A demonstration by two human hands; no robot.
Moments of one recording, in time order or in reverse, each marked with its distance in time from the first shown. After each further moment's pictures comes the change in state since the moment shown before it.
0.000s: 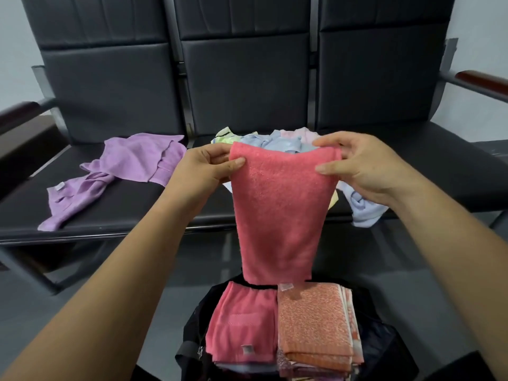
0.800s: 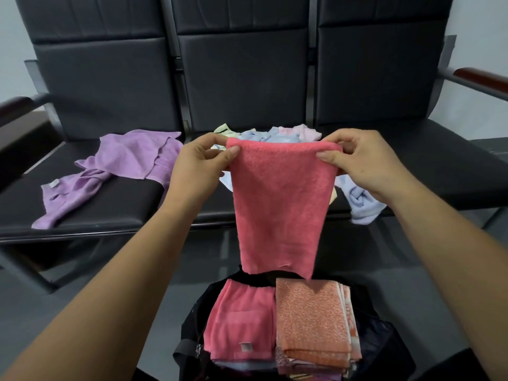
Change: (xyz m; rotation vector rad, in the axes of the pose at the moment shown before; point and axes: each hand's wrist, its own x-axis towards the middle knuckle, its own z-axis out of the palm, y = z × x) left_hand -0.002 -0.006 0.001 0.295 0.201 0.117; right_hand -0.002 0.003 0.002 -0.331 0.149 -0.153
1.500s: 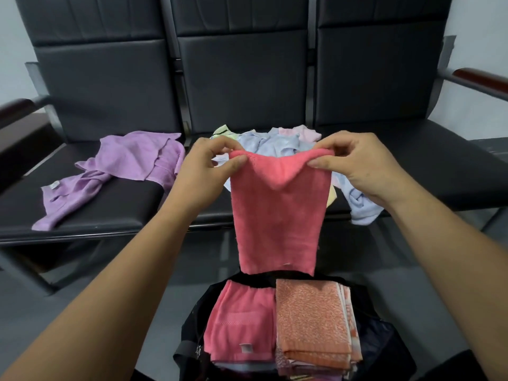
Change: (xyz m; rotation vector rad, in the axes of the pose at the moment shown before) left_hand -0.001 0.001 -0.001 0.232 -0.101 0.144; right_hand -0.004 -0.004 0.005 0.133 -0.043 -0.039
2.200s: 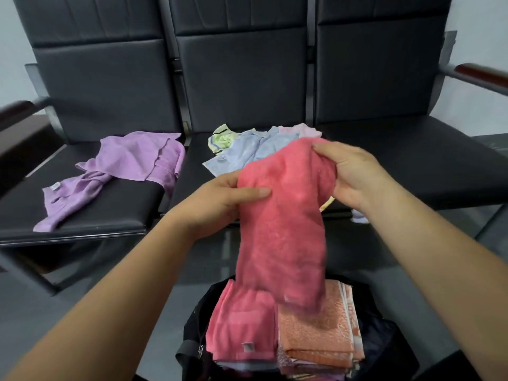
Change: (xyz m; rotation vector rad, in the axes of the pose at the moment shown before) left_hand -0.024 0.005 0.017 -0.650 -0.514 -0.396; right_hand 0.010 0.013 0.029 0.821 0.129 0.385
